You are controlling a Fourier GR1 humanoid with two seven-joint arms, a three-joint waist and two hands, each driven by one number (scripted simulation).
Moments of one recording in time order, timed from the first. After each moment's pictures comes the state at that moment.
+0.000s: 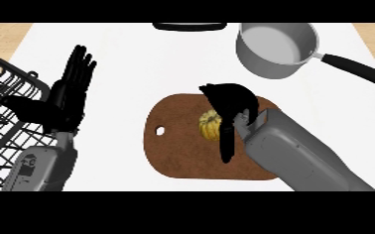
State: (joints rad) left arm -0.25 0.25 -0.05 -1.49 0.23 0.20 0.01; right arm -0.75 -0.29 0.67 -1.44 0.16 0.53 0.99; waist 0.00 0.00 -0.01
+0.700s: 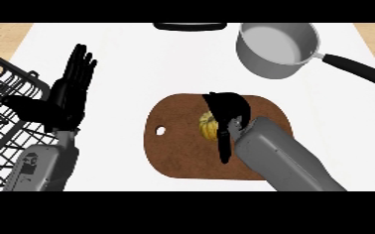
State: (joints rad) left arm -0.26 0.23 -0.03 -1.48 0.22 0.18 0.00; right arm -0.67 -0.21 0.65 -1.30 0.36 0.52 0.89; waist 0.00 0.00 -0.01
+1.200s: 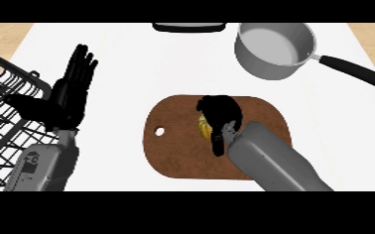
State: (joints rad) left arm -0.26 0.23 -0.02 -1.46 0.21 0.16 0.00; right arm -0.65 -0.16 0.68 -1.23 0.51 0.48 0.75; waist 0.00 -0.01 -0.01
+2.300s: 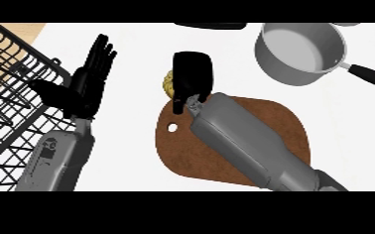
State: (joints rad) left arm -0.36 0.19 -0.06 -1.42 0.19 0.14 0.02; right arm -0.95 -0.01 0.62 -1.06 0.78 0.04 0.92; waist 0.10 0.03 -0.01
